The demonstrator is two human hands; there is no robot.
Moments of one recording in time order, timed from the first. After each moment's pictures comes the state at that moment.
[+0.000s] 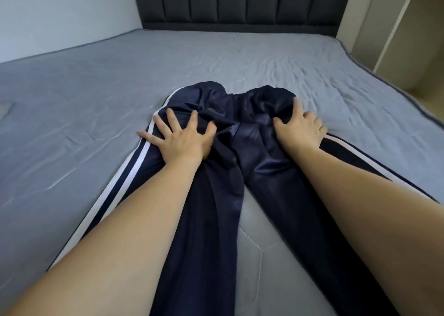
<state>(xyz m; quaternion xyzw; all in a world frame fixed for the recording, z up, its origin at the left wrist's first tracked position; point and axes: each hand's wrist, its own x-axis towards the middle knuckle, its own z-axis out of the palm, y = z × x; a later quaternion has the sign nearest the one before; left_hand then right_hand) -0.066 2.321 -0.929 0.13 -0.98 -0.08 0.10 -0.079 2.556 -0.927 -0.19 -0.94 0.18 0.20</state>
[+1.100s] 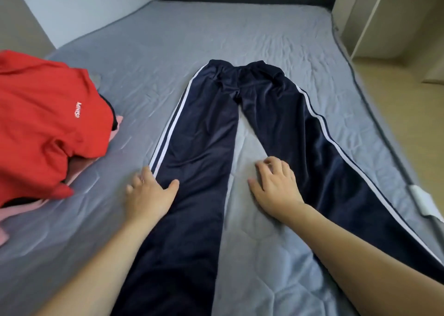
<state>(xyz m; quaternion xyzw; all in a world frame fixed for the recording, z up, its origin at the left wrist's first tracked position) 0.353 2.206 -0.890 0.22 -0.96 -0.15 0.01 0.353 2.491 -0.877 0.06 -0.99 0.14 0.04</state>
